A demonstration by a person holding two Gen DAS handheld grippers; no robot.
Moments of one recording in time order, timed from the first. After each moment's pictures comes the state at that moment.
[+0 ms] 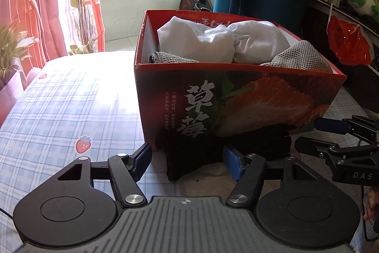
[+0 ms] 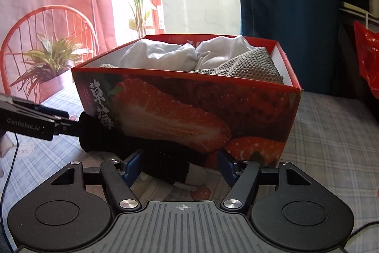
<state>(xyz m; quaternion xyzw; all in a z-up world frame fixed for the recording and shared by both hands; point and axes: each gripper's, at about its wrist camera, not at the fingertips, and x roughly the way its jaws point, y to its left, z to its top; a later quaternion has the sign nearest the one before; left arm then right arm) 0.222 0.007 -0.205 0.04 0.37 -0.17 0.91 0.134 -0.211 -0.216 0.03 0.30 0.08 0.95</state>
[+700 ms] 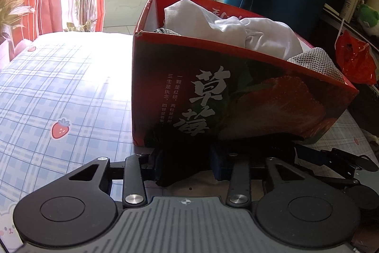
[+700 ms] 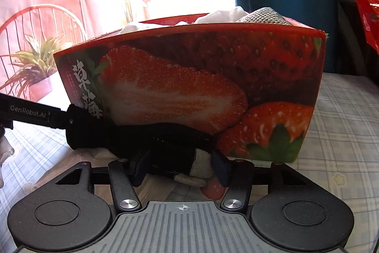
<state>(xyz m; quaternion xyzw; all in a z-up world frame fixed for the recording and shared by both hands) 0.236 0.011 -0.234 -0.03 0.38 -0.18 0.91 0.149 -0.199 -0.260 0.06 0.30 0.06 0.95</state>
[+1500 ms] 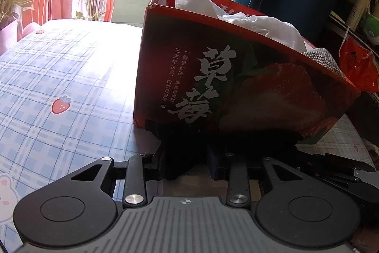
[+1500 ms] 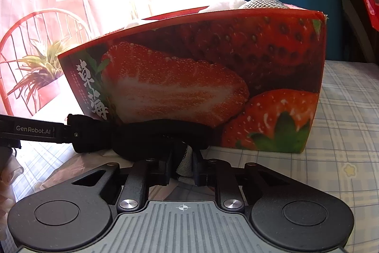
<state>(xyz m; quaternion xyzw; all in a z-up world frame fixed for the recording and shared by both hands) 0.229 0.010 -0.249 -0.06 0.38 -0.16 0.91 0.149 -0.206 -0.259 0.08 0.31 0.09 0.94</state>
